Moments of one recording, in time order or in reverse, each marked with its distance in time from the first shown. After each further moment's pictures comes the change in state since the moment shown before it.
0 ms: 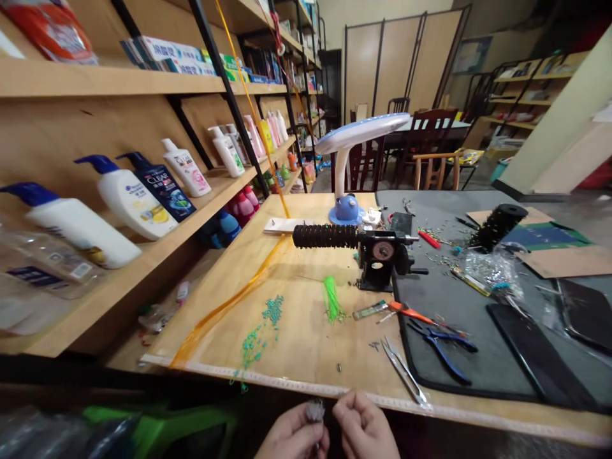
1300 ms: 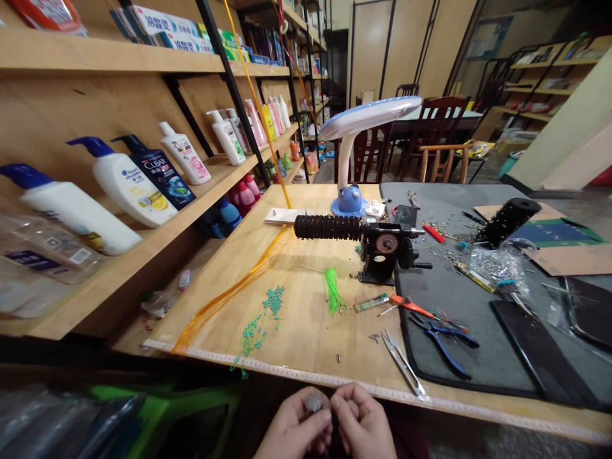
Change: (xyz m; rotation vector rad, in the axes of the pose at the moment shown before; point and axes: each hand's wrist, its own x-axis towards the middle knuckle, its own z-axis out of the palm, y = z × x) left_hand 0.013 -0.019 -0.005 0.201 -0.008 0.137; right_hand -0.001 0.012 -0.001 -0.084 0.050 -0.048
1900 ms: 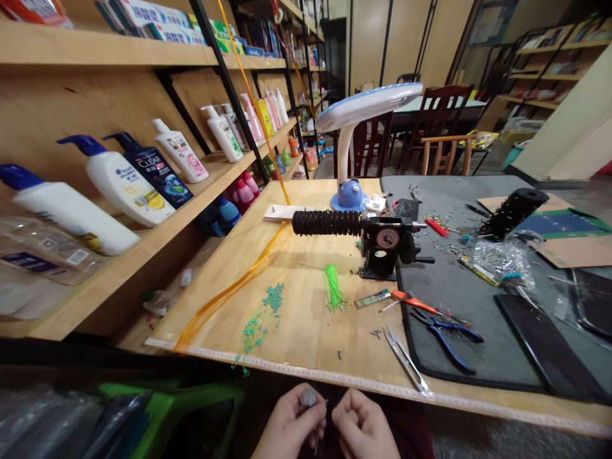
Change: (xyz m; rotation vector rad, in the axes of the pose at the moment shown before) left_hand -0.001 0.001 -0.006 0.134 0.168 -0.044; right_hand -0.007 0.001 -0.002 0.020 -0.086 0.112
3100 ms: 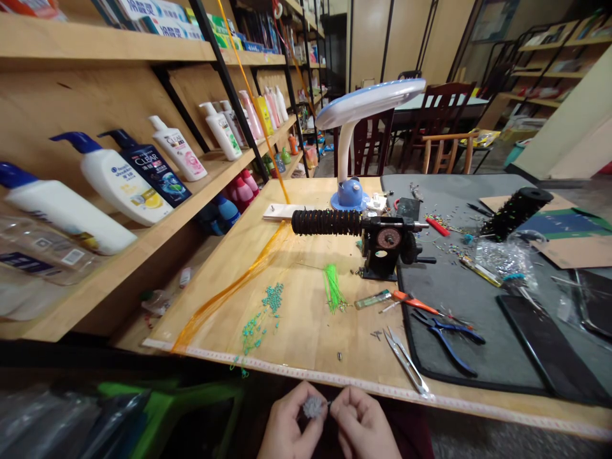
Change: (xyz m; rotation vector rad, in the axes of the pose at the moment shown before) left_hand -0.012 0.008 0.007 0.432 0.184 0.437; right_hand 0.008 0.004 -0.002 0.010 -0.020 0.006
